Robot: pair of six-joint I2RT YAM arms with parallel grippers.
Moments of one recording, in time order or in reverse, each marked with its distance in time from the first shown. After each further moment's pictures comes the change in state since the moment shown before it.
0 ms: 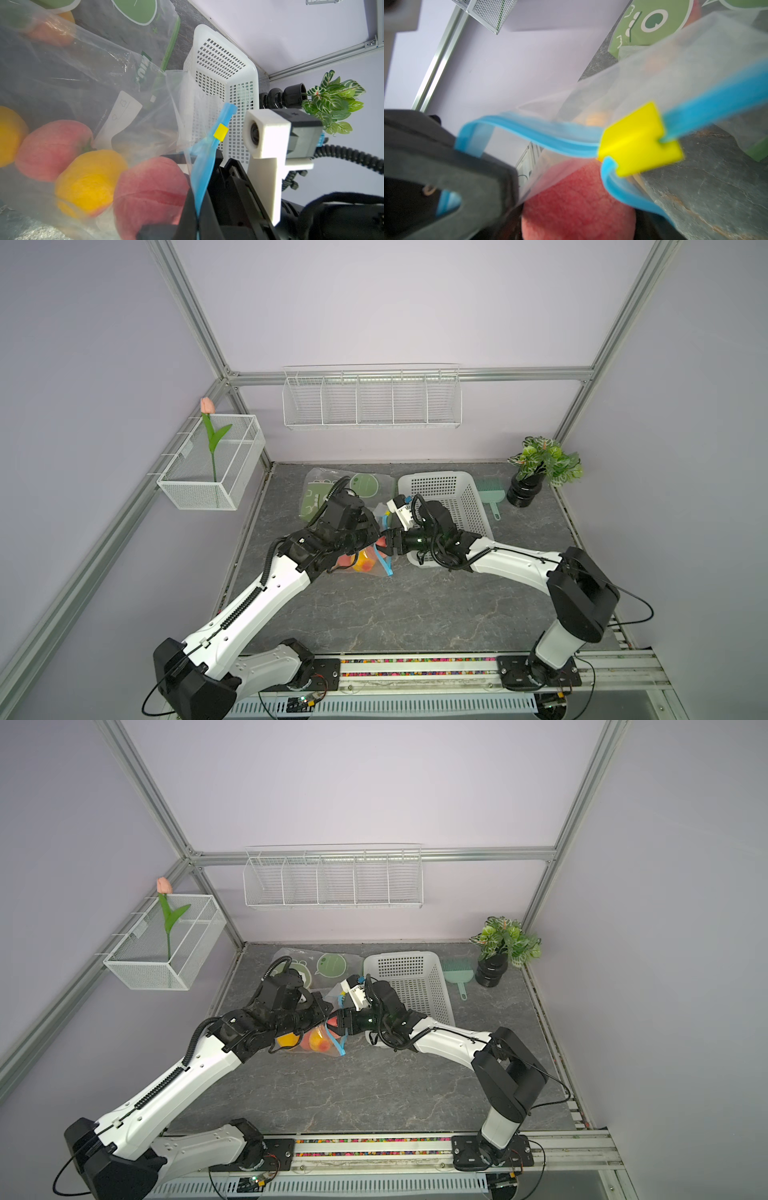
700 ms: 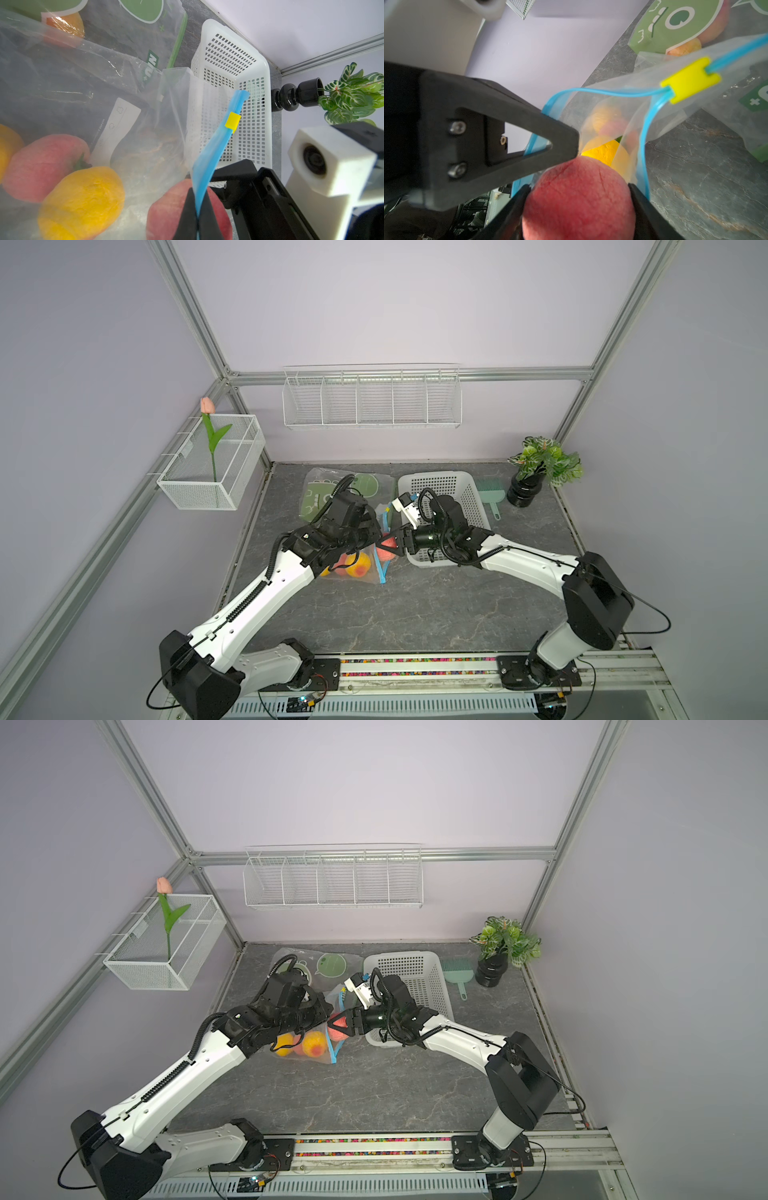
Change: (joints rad) left arm 0.000 0.038 0.024 -0.033 -0.014 0.031; right arm -0.061 -0.072 -0.017 -0.060 -0.178 -0.086
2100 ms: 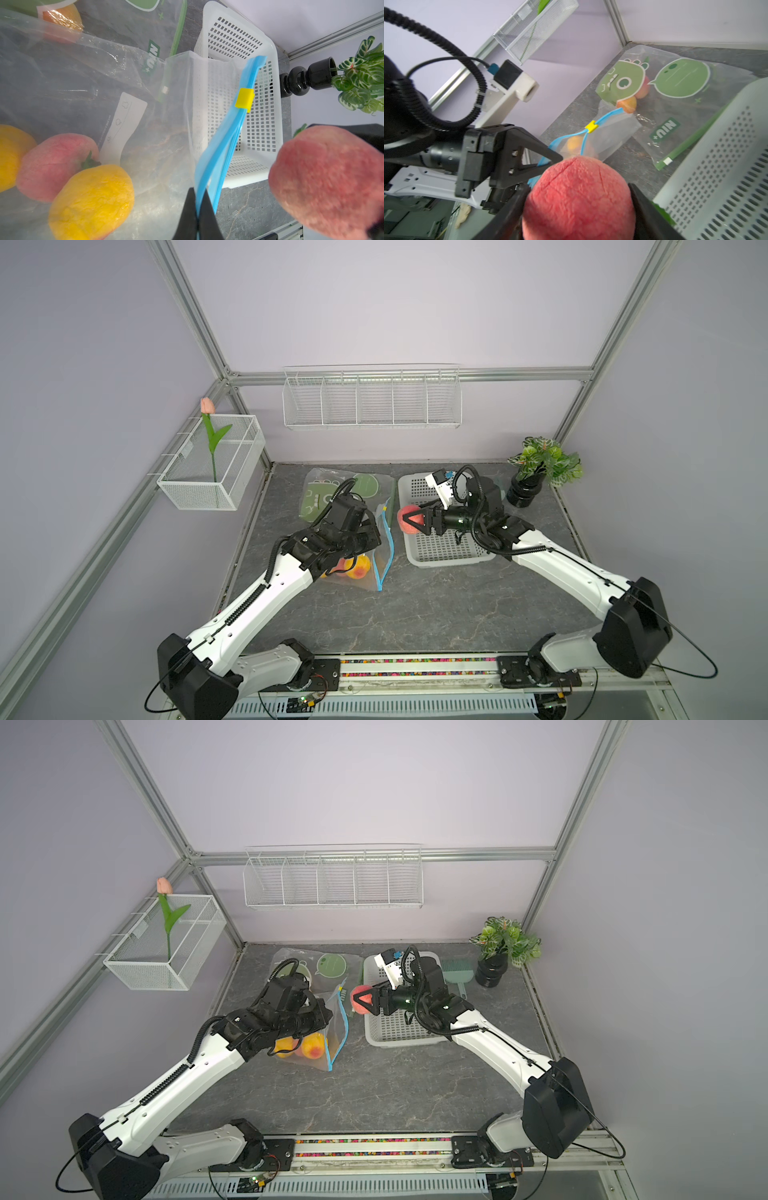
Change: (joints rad) left arm 0.000 -0.018 -0.032 -0.027 0.024 0.069; right arm -0.151 -0.196 0.017 -0.142 0.039 -0.134
